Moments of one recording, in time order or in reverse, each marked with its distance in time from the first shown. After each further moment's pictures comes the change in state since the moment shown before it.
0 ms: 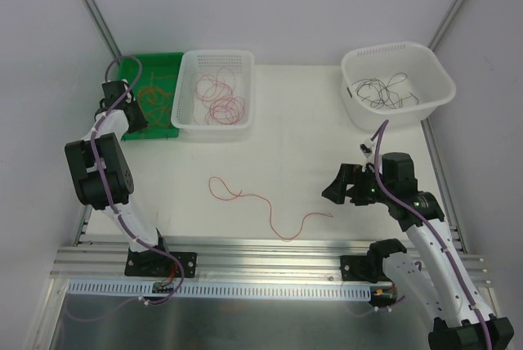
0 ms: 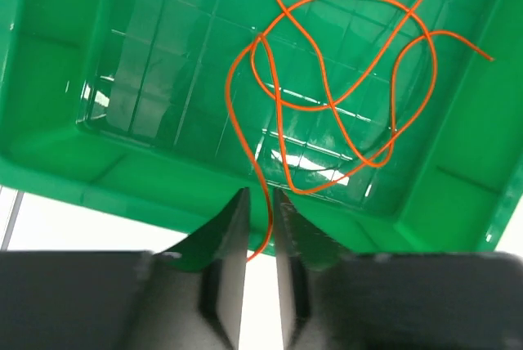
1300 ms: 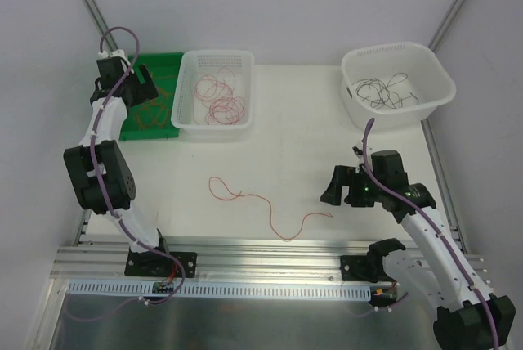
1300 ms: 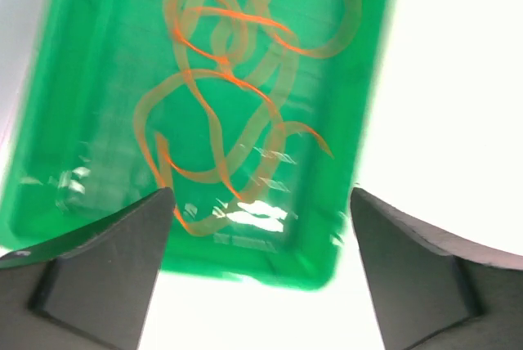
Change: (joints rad) left arm -0.048 -0.006 0.219 -0.017 0.076 -0.029; right arm 0.043 0.100 0.002 -0.039 0.064 0.014
